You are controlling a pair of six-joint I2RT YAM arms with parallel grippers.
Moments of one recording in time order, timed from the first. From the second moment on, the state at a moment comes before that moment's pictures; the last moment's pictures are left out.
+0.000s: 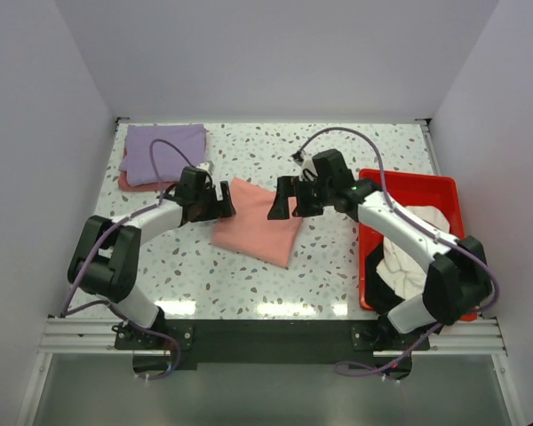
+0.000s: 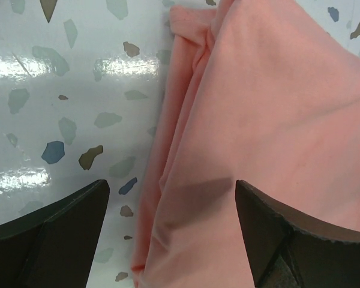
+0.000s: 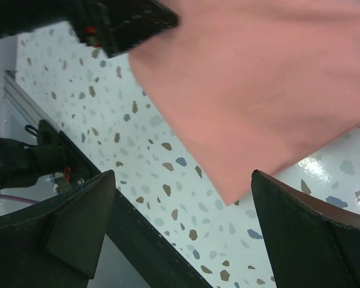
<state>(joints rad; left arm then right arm) -0.31 1.59 0.86 -0.13 0.10 -0.46 0.56 1.55 1.17 -0.45 -0.41 0.44</state>
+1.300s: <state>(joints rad) -0.46 1.69 0.96 -0.21 -0.27 -0.39 0.50 1.10 1.01 -0.67 -0.04 0.32</state>
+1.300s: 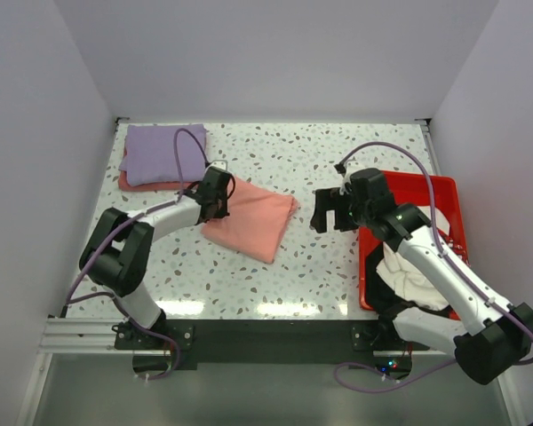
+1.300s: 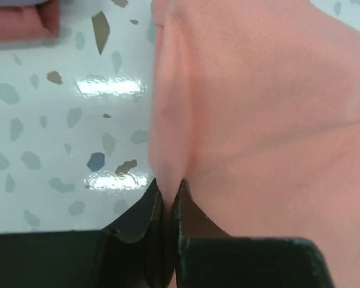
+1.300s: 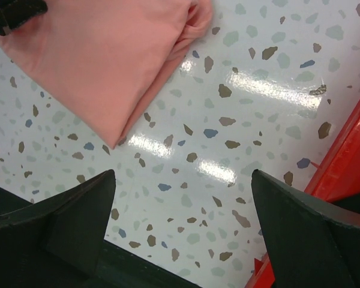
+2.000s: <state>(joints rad) -0.36 1.84 1.43 -0.36 -0.56 -0.23 0.49 1.04 0.99 -0.67 0.07 0.31</state>
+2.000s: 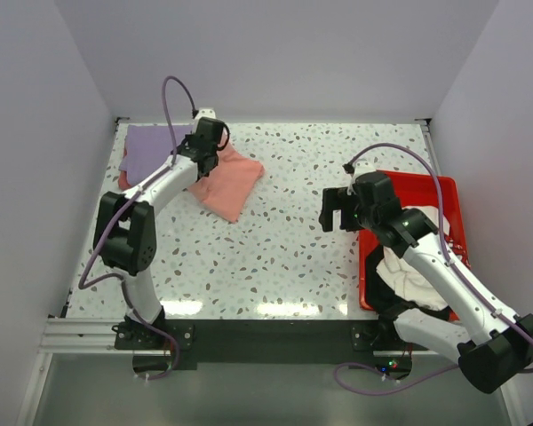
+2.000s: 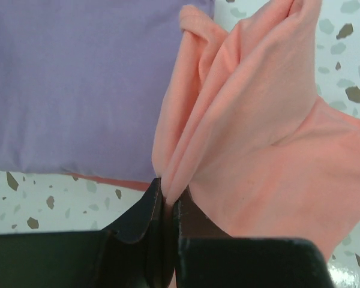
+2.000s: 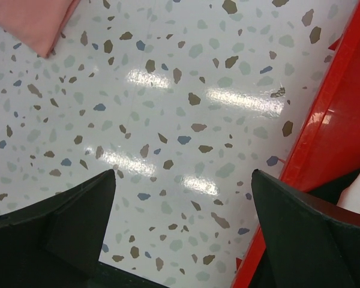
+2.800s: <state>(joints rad) -0.28 1.97 1.86 -0.50 -0.64 -0.04 0.49 1.04 0.98 -0.67 0.12 0.31</state>
